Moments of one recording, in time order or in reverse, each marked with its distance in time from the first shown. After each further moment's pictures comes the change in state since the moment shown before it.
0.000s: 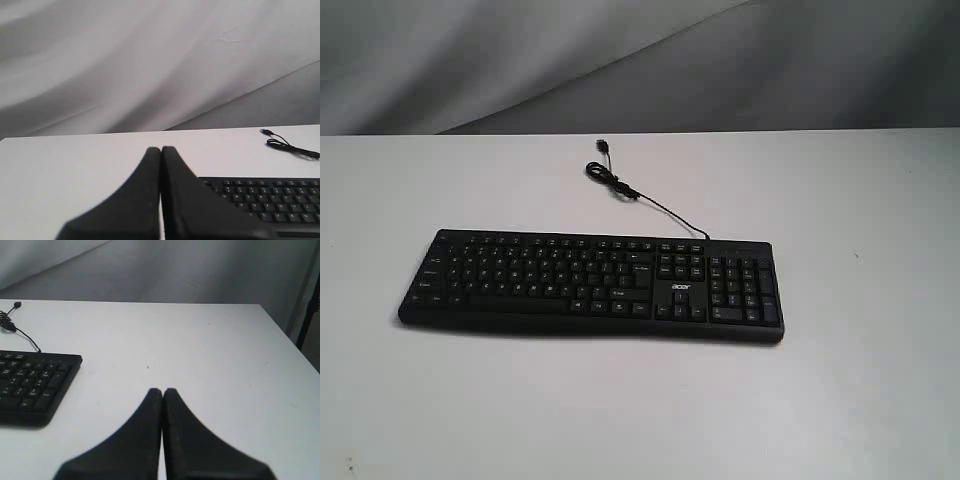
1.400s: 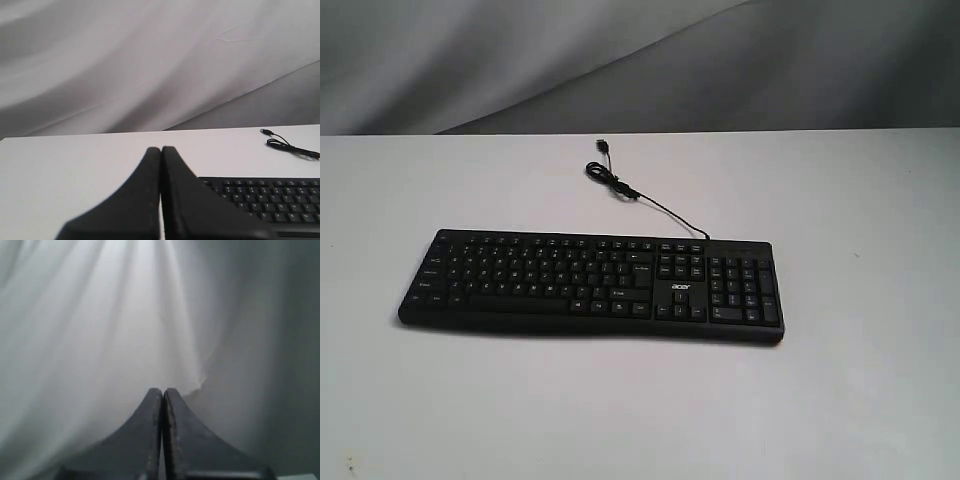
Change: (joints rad) left arm 0.000 0.000 0.000 0.000 0.000 0.000; right arm 0.000 0.689 -0.613 -0.115 -0.478 0.285
